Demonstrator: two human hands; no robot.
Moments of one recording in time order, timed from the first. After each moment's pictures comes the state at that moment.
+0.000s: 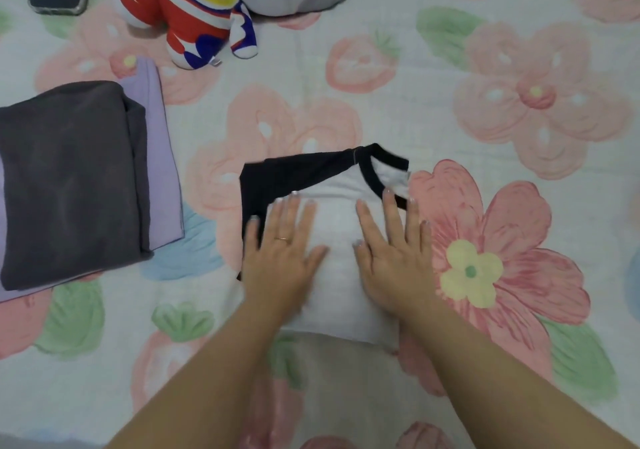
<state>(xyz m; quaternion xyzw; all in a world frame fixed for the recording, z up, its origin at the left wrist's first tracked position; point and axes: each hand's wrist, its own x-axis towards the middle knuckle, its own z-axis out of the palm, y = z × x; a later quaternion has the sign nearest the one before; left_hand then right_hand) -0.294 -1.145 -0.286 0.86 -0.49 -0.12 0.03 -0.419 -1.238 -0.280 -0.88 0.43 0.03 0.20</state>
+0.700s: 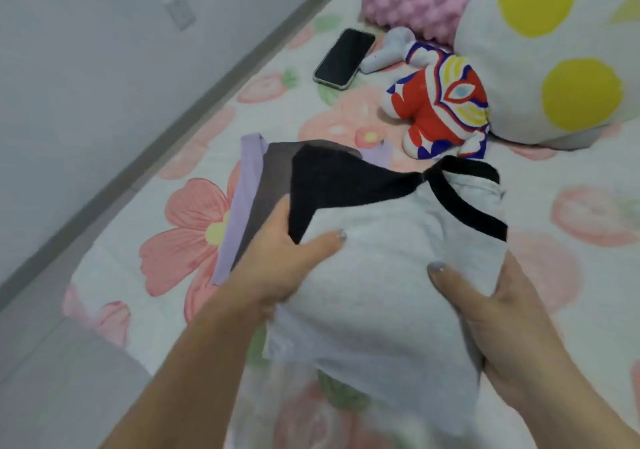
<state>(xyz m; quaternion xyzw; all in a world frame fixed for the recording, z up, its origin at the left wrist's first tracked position) -0.115 -1.037 -0.157 0.77 -0.11 -0.26 0.58 -0.255 -1.202 -0.171 -0.61 0.36 -0.10 0.70</state>
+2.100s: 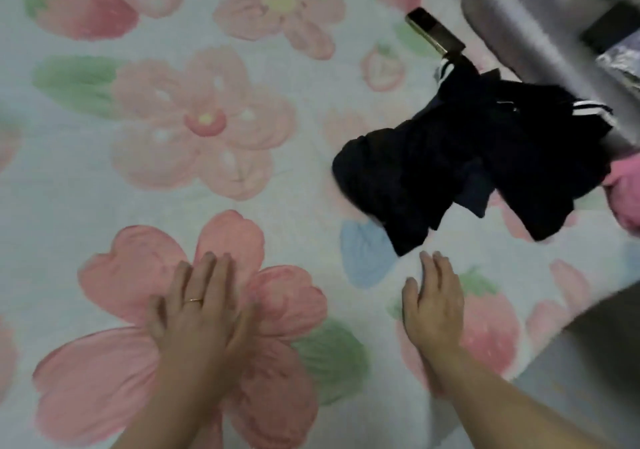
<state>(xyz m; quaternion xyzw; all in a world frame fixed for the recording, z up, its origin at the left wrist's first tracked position) -0.479 -1.283 -0.268 0.77 -0.56 -0.27 0.13 -0.756 -1.322 -0.308 -0.58 0.81 -0.06 0.10</state>
